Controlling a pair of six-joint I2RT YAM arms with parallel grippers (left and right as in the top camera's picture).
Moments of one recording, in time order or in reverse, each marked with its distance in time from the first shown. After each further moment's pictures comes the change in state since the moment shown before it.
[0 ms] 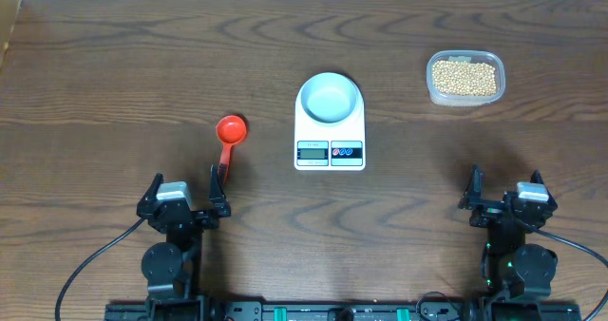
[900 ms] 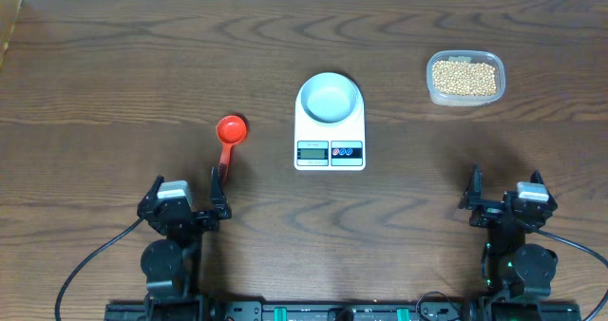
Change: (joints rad) left arm 0.000 0.036 0.036 -0.069 0.002 0.007; right arm 0.000 0.000 0.000 0.000 0.000 0.000
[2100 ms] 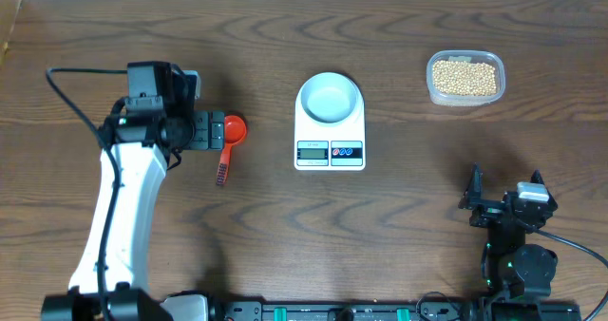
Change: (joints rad) left arm 0.000 1.391 1.111 -0.666 0.051 0.146; right arm 0.001 0.000 0.000 0.001 0.003 0.000
